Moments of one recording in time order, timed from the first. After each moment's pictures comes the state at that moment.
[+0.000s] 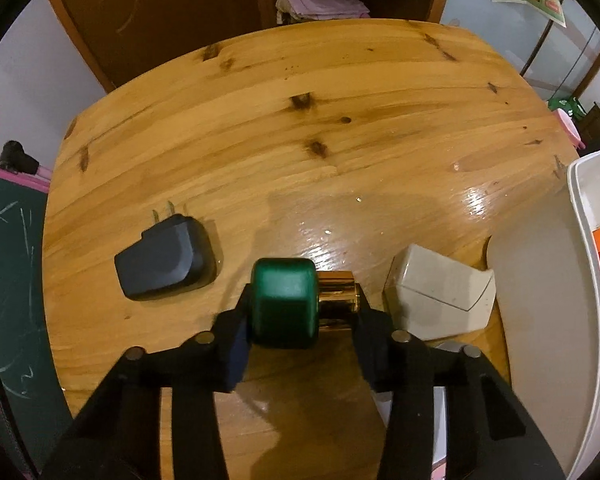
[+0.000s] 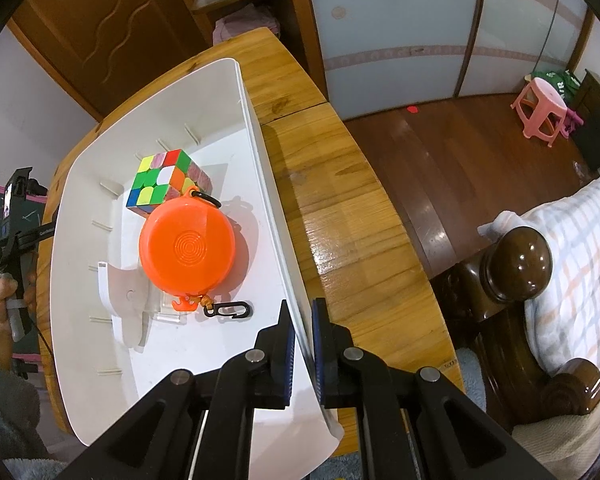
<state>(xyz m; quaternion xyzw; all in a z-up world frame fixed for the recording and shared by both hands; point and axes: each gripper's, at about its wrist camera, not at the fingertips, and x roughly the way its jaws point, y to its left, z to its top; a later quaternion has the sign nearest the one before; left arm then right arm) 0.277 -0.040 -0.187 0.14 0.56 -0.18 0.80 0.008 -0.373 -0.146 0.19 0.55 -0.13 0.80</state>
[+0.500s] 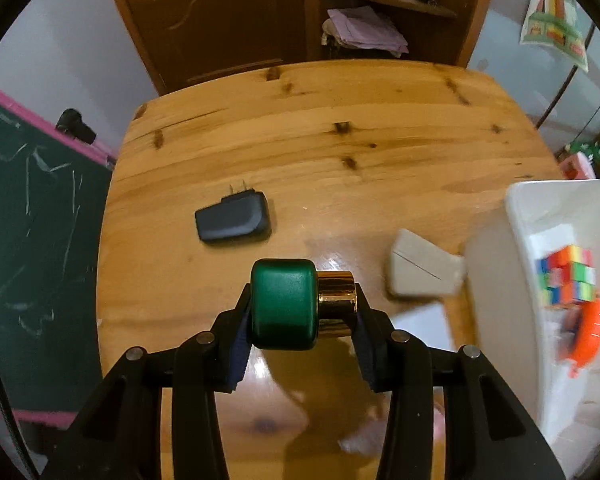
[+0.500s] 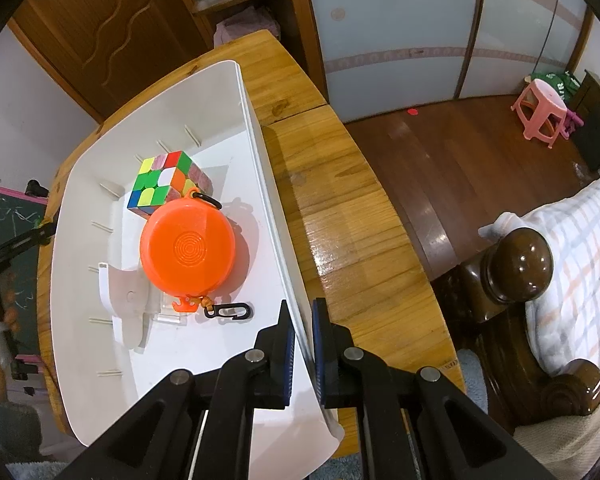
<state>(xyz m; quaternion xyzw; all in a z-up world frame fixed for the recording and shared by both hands) 0.228 -0.009 -0.124 0.08 0.54 -0.12 0.83 0.006 -0.372 -0.146 0.19 0.55 -0.13 0.80</state>
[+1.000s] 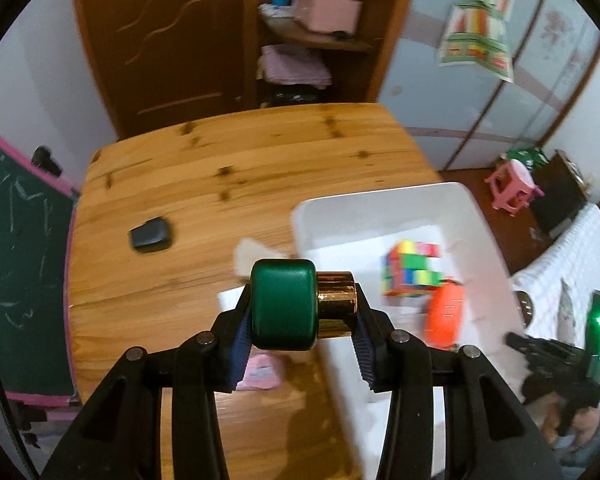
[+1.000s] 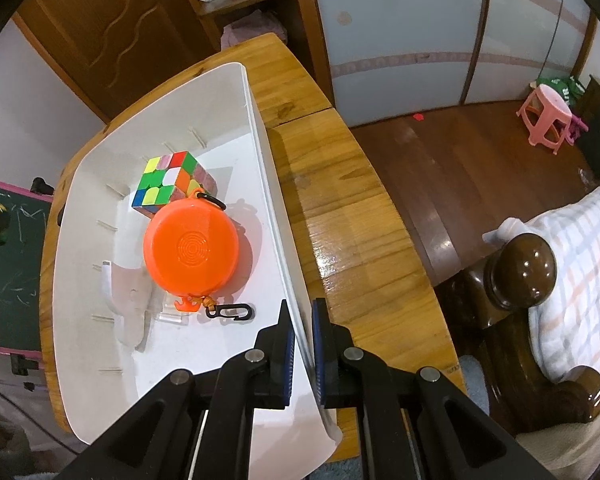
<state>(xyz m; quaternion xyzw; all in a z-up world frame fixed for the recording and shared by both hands) 0.148 -0.087 -0.030 0.05 0.50 -0.22 0.83 0.003 -0.372 -0.148 0.19 0.54 -0.12 0.81</state>
